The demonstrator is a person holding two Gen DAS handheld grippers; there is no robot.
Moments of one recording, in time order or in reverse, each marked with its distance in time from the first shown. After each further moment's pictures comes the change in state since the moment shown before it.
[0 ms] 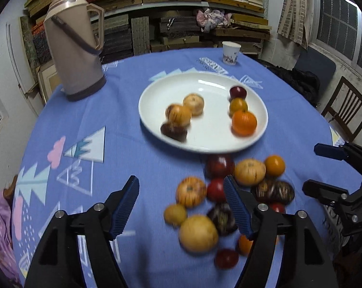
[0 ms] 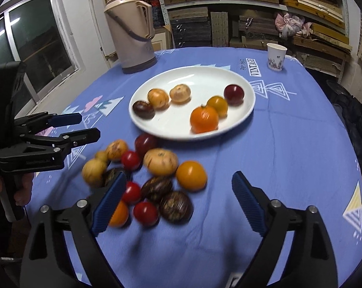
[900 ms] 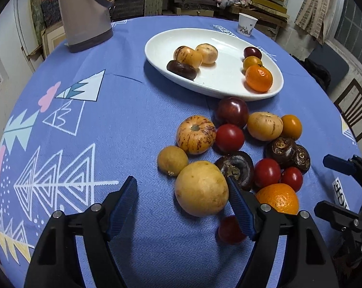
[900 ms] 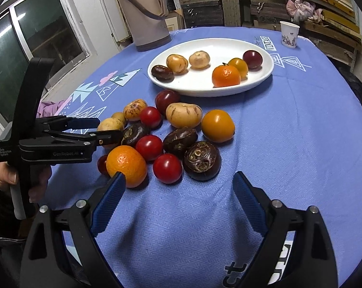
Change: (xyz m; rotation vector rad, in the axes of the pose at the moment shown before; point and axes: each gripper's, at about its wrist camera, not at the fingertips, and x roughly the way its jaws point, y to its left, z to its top) left arm 0.032 0.008 -0.042 -0.123 0.154 -0.015; right arm 0.014 0.013 -0.036 0.006 0.079 0.082
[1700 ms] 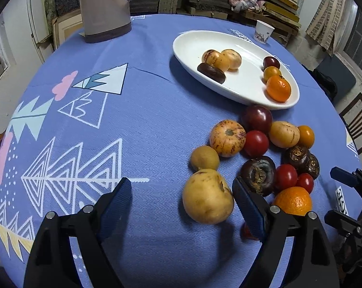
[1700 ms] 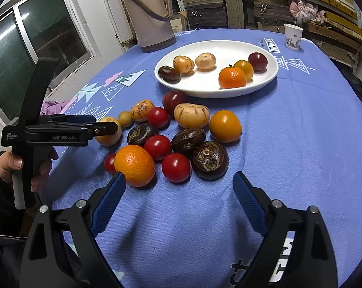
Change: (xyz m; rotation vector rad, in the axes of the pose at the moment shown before) left arm -0.005 0.032 0.001 -0.066 0.011 0.017; right arm 0.000 0.007 -0.001 -0.016 -0.006 0.014
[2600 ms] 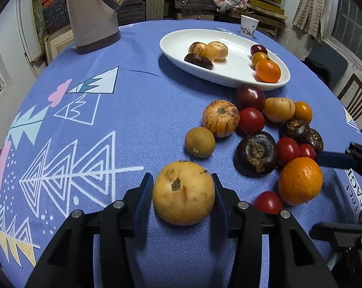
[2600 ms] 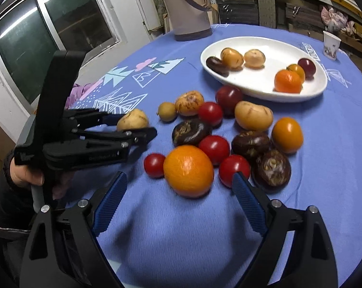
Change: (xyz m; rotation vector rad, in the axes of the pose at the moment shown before) left arm 0.001 -0.009 -0.027 0.103 -0.066 0.008; right arm 0.030 0.046 0.012 -0.101 0.047 0.116
